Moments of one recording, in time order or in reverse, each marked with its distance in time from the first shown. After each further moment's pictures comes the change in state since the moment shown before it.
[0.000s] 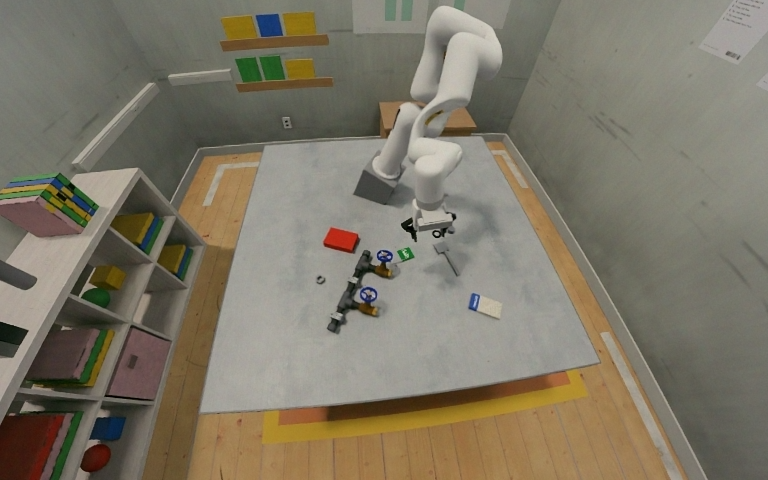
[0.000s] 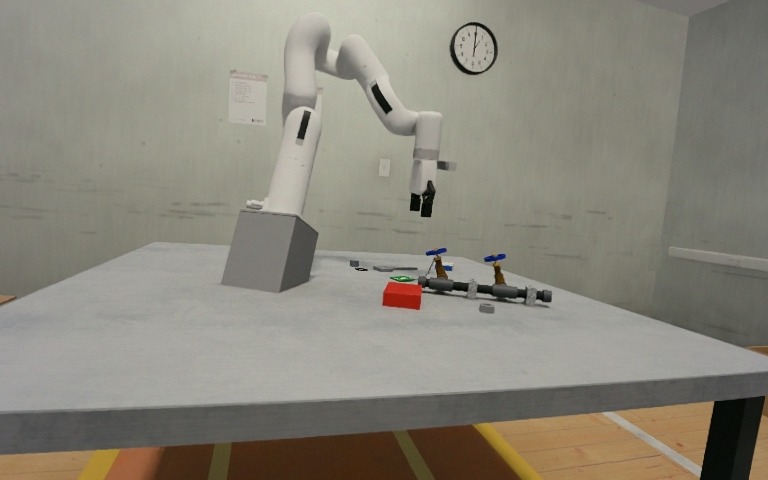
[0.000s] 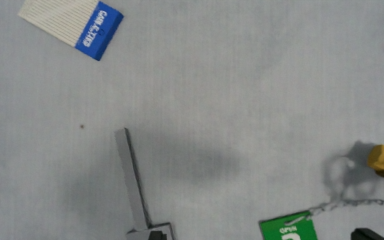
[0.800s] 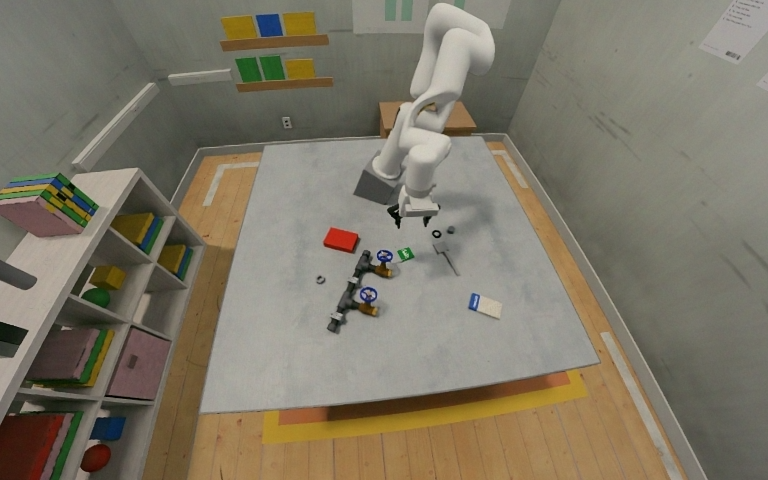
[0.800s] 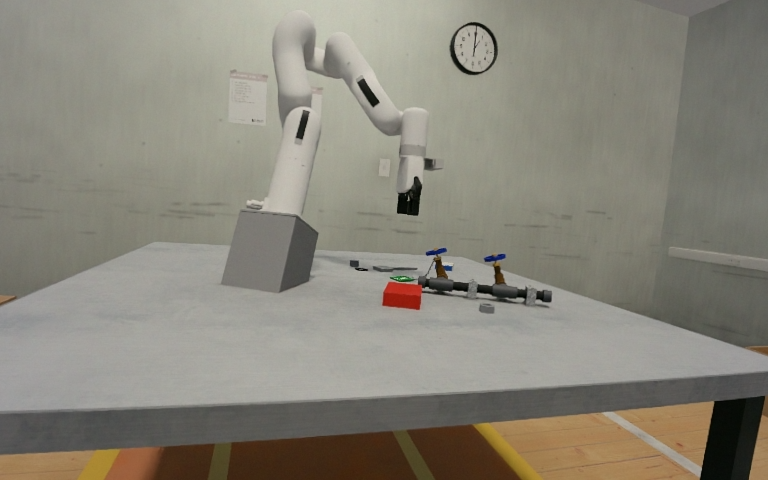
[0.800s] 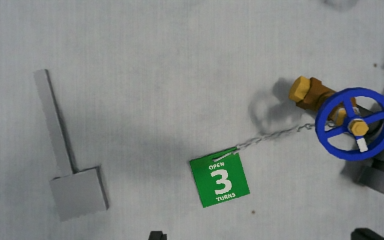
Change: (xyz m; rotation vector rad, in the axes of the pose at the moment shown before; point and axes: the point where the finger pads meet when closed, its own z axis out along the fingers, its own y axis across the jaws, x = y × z) arm -0.057 0.044 -0.005 -0.147 -0.042 0.015
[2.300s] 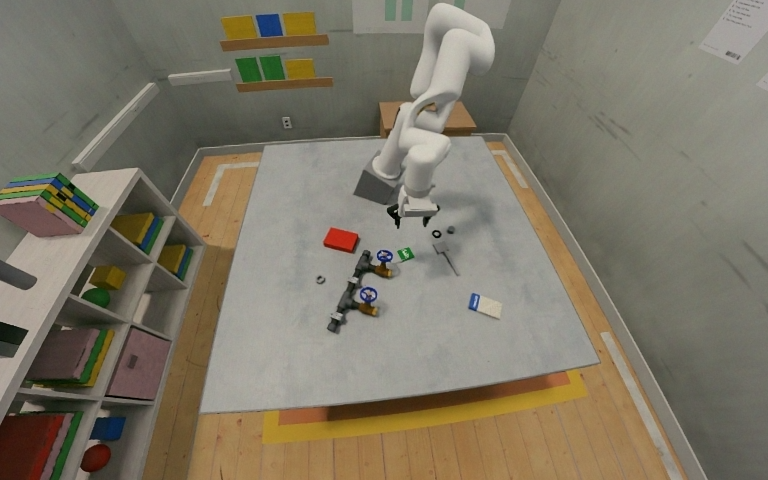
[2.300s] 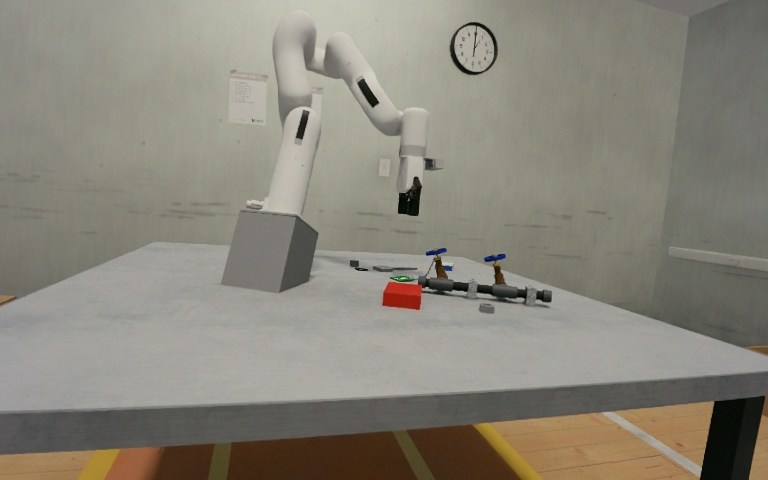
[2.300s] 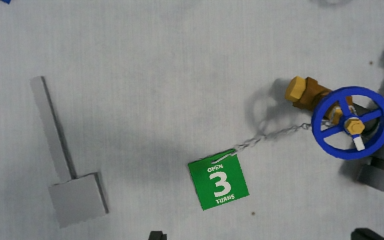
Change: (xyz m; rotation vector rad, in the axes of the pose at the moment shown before) arm 0.001 0.002 0.000 0.002 0.007 0.027
